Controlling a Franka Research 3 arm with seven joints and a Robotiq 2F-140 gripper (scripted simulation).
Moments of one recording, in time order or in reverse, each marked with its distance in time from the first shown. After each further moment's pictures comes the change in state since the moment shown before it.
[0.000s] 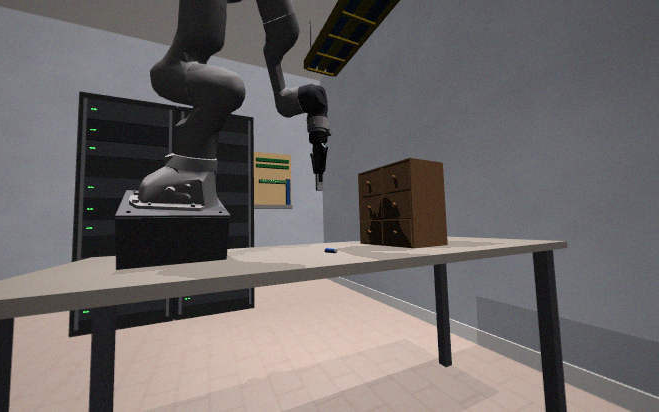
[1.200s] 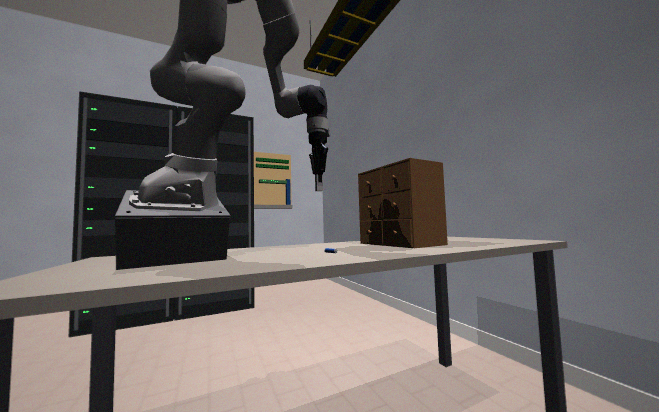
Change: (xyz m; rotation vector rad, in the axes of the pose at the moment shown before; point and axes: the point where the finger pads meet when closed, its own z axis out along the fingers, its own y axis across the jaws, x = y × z) arm -0.001 -0.002 0.002 -0.004 -0.002 -0.056
